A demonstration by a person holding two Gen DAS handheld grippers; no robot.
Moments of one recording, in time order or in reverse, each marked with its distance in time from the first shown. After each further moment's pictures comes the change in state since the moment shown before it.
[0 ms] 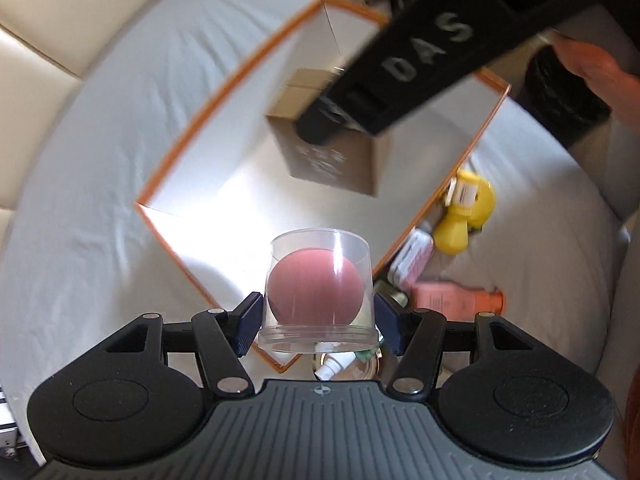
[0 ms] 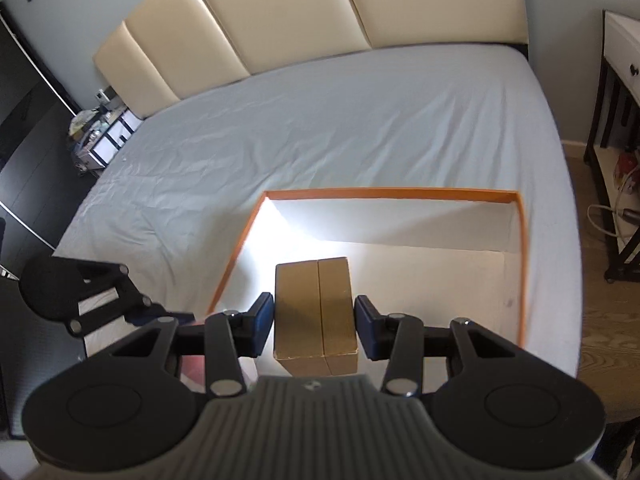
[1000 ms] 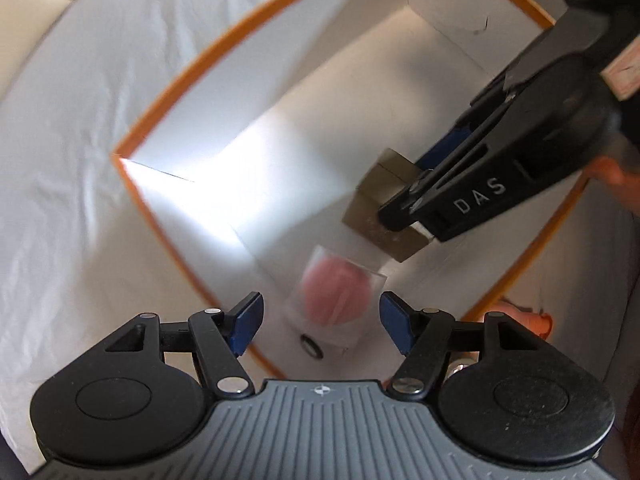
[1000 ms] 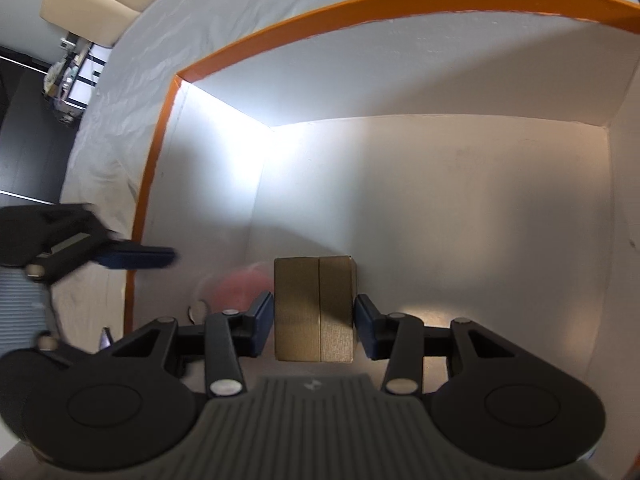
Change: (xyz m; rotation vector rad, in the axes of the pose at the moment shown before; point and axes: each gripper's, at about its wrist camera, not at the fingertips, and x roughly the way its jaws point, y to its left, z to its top) left arm 0.060 0.029 0.012 -0.162 0.089 -0.053; right arm 0.146 -0.041 -0.006 0.157 0.402 0.084
